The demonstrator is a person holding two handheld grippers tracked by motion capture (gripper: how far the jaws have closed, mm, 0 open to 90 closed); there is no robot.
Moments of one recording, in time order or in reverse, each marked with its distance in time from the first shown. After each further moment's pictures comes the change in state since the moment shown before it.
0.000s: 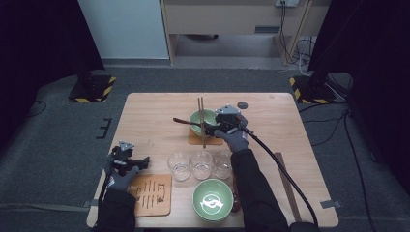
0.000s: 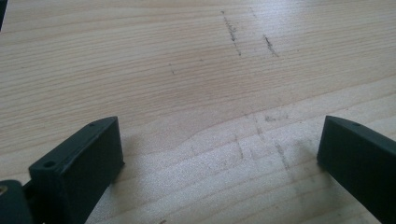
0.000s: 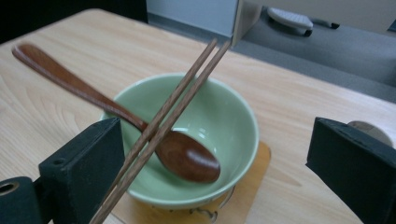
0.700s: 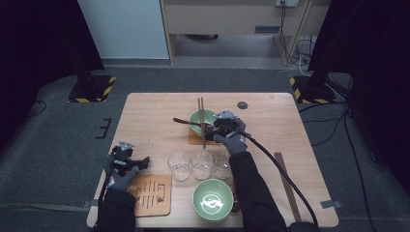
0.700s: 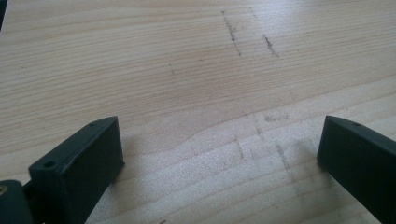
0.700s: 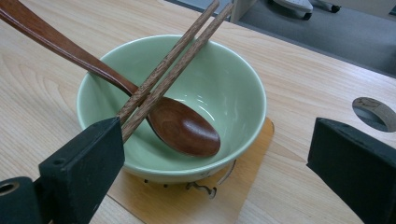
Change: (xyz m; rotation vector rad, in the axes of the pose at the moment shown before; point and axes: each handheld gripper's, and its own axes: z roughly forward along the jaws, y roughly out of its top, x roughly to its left) left arm 0.000 0.000 0.000 0.000 0.000 0.000; right arm 0.003 -0.018 0.011 0.074 -0.024 -0.026
